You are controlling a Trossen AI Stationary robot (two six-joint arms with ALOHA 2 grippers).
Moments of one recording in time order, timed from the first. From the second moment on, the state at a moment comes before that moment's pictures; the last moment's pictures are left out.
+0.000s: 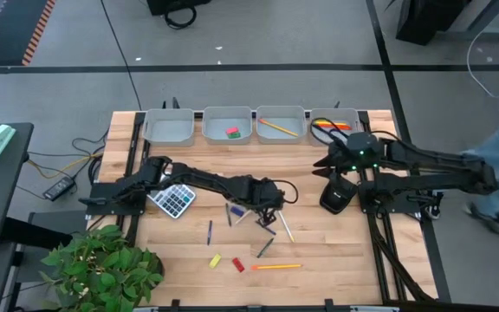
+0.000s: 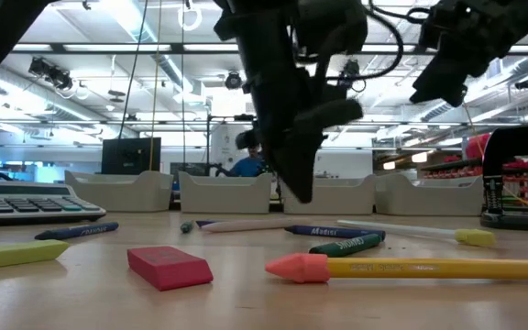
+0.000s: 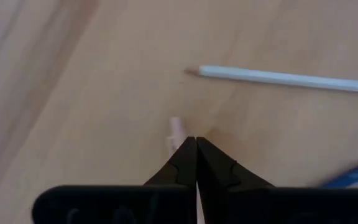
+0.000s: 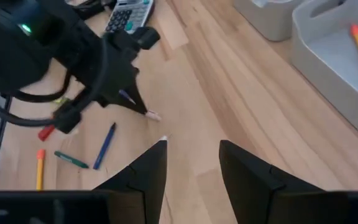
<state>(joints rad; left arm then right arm) -0.12 2.21 1.74 -0.76 -0.24 -0.56 -0.24 0.66 0.60 -0.55 -0.12 0.29</state>
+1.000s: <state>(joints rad) -0.10 2.22 1.81 -0.94 0.02 -0.57 -0.19 0.65 0.60 -0.63 -0.08 0.18</state>
